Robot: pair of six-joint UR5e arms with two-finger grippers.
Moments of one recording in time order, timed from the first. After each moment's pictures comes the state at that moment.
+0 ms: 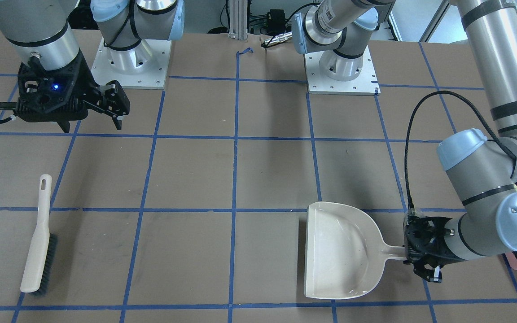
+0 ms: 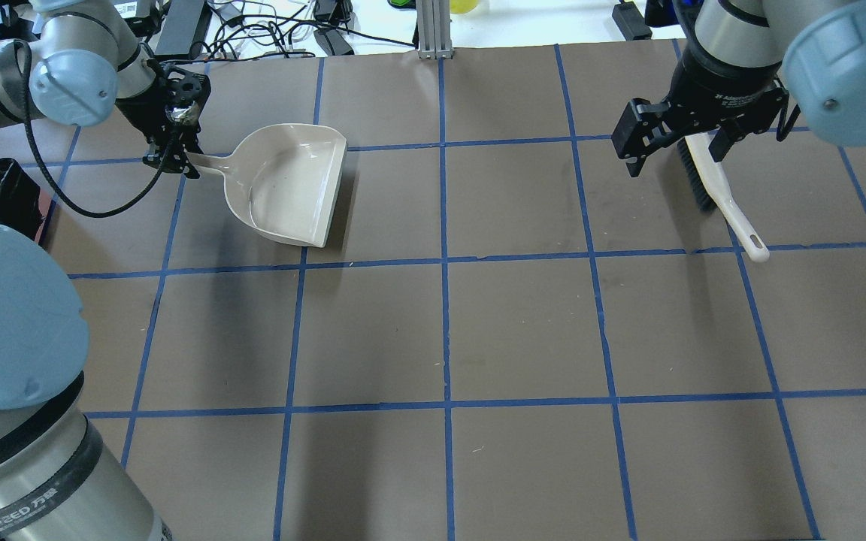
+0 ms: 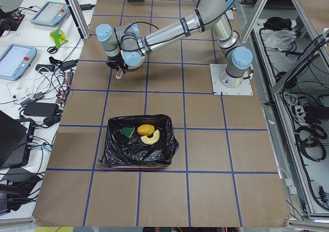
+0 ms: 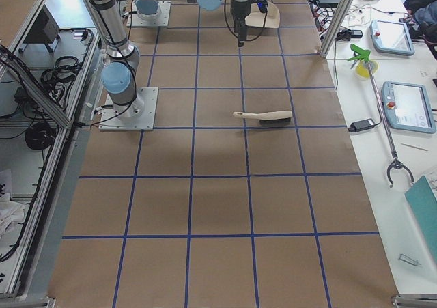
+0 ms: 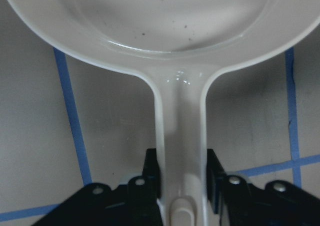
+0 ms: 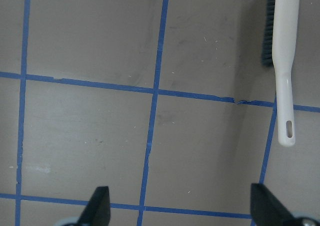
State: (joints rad) left arm -1.33 -2.18 -1.34 -1.27 1.54 1.94; right arm 1.55 -1.55 1.59 -1.64 -1.61 -0.15
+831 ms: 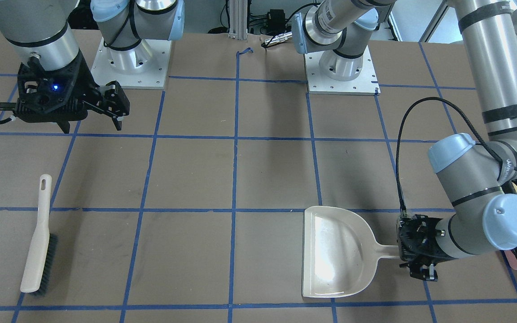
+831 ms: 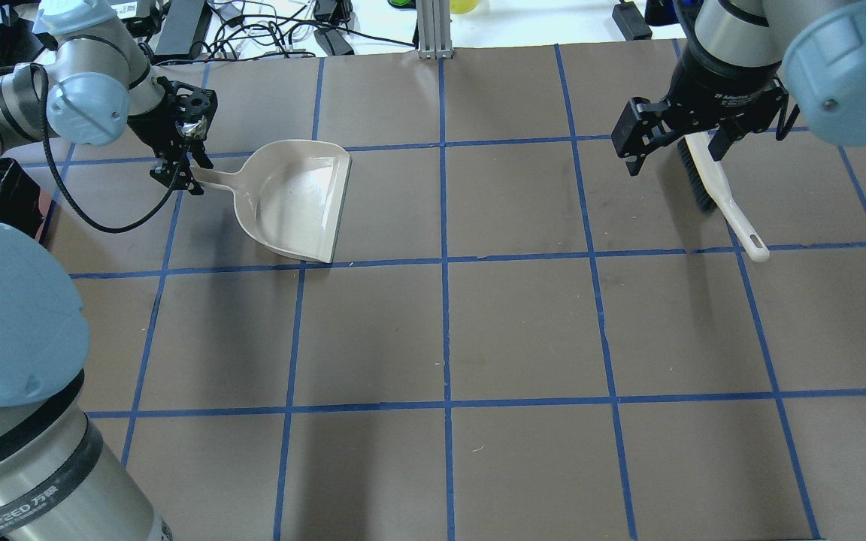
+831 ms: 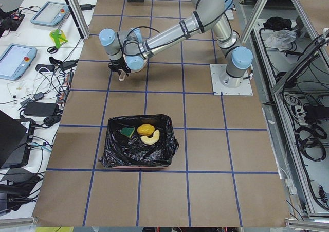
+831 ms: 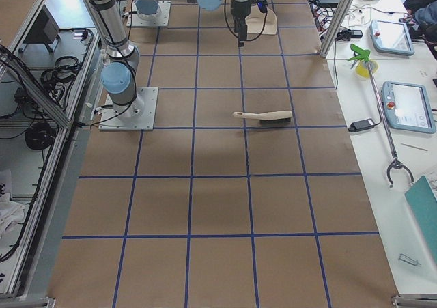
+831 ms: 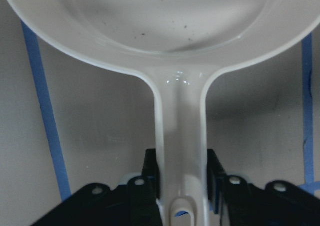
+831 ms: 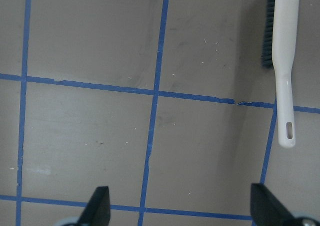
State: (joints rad) left arm -1.33 -2.18 -1.39 -1.23 1.55 1.90; right arm 1.55 -1.55 1.59 -1.65 -1.61 -0.14
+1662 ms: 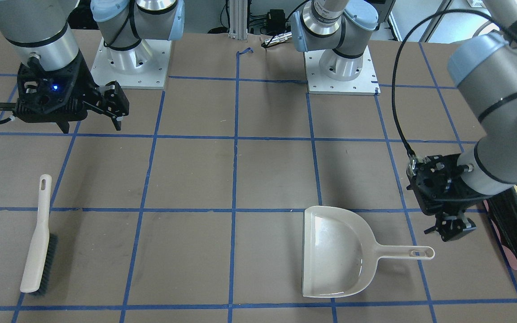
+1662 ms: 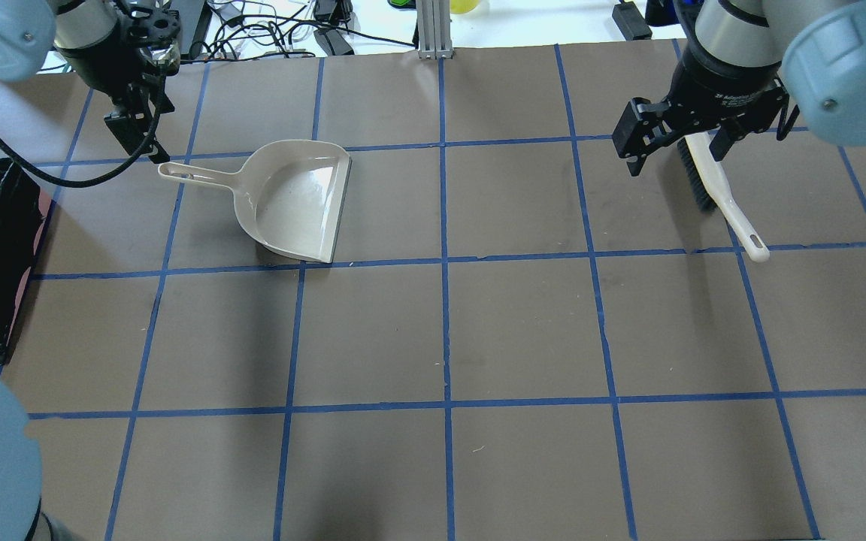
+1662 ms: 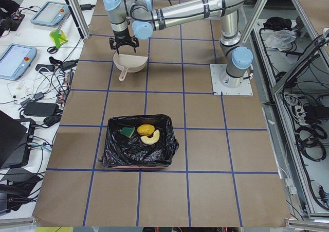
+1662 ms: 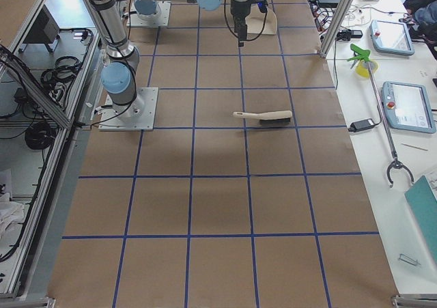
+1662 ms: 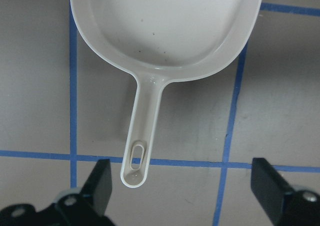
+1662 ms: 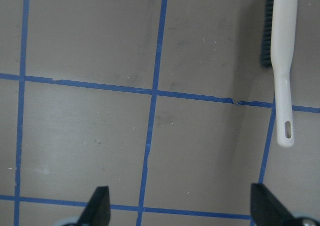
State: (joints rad) left arm -1.39 -1.91 -1.34 -1.50 1.57 1.56; right arm 1.55 -1.55 1.59 -1.64 -1.62 -0.15
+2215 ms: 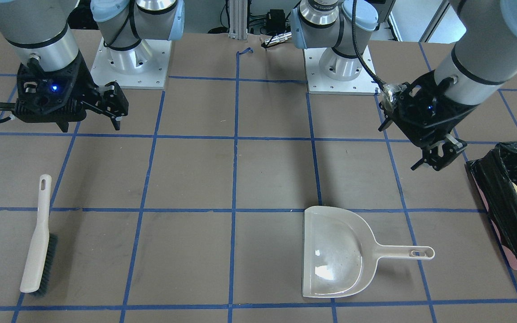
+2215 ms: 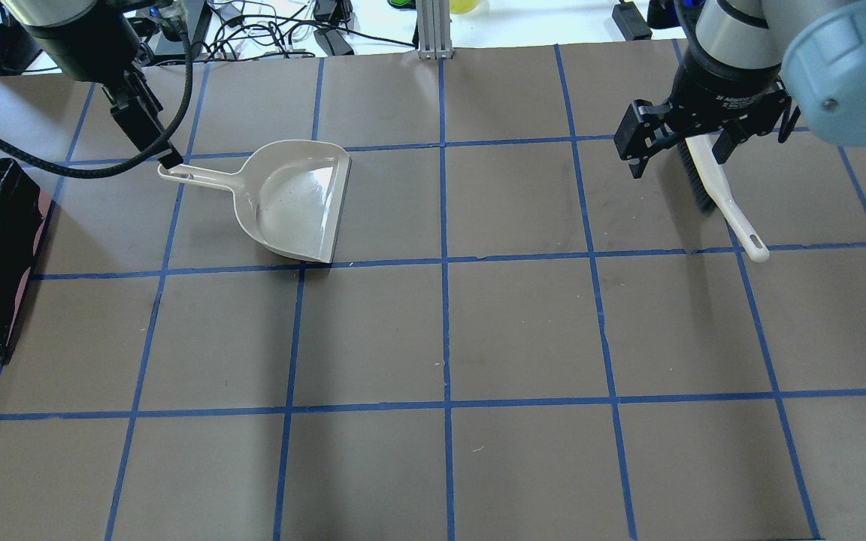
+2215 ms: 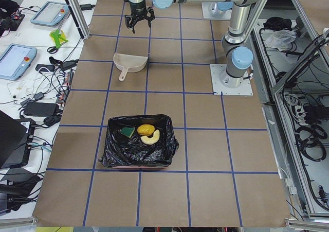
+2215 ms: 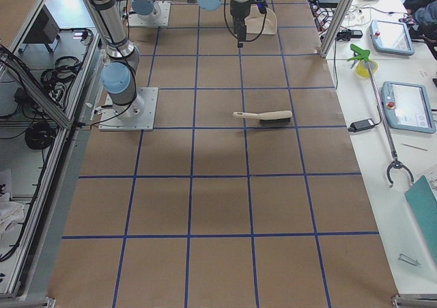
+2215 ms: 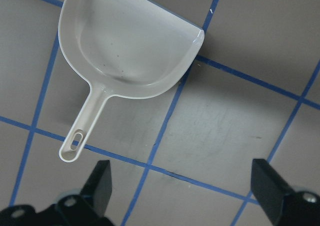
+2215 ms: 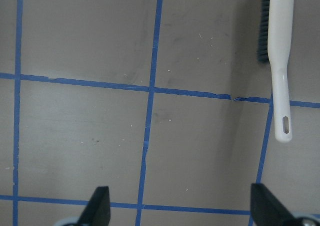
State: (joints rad) left arm -1.46 -1.70 -1.39 -1.66 1.54 1.11; right arm 1.55 -1.55 1.59 -1.64 -1.62 -0.13
